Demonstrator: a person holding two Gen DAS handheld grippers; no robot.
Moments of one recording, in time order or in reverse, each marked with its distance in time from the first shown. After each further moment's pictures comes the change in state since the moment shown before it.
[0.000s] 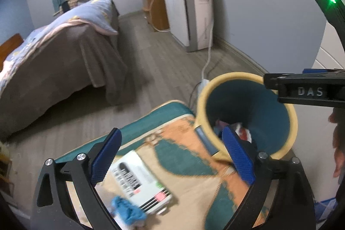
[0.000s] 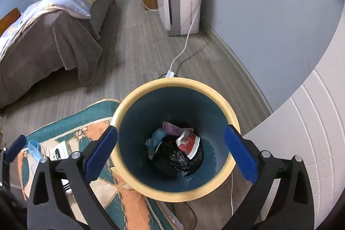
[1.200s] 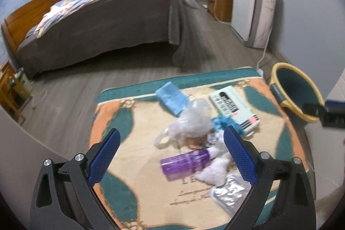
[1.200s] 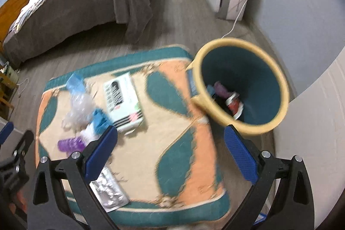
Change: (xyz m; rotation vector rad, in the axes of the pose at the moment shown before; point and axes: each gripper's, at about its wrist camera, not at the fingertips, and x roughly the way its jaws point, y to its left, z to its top) left arm -0.100 0.158 -0.142 -0.302 0.083 0.193; right arm -0.042 0.129 -0.113 -0.195 0.159 0.158
